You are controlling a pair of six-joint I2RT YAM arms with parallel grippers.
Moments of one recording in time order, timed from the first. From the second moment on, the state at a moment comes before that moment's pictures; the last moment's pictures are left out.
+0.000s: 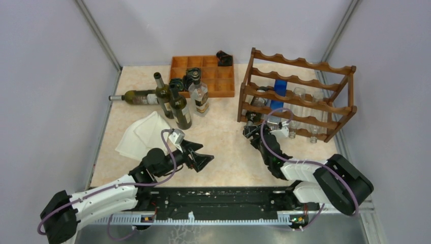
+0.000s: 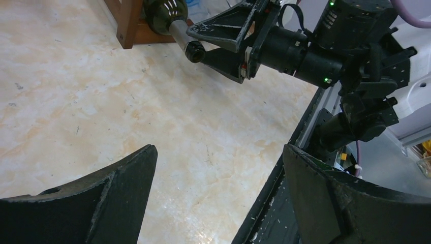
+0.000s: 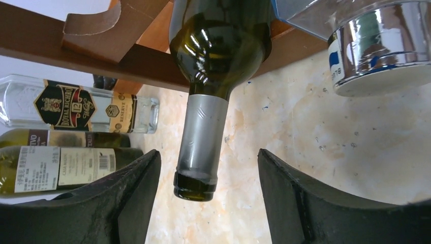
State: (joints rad) left arm -0.93 0.72 0.18 0.51 0.04 -0.47; right arm 0.66 1.21 0.18 0.70 0.49 1.13
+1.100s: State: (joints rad) left arm -0.93 0.64 0.16 0.44 0.03 -0.48; right arm 0.67 1.33 0.16 0.87 0.57 1.13
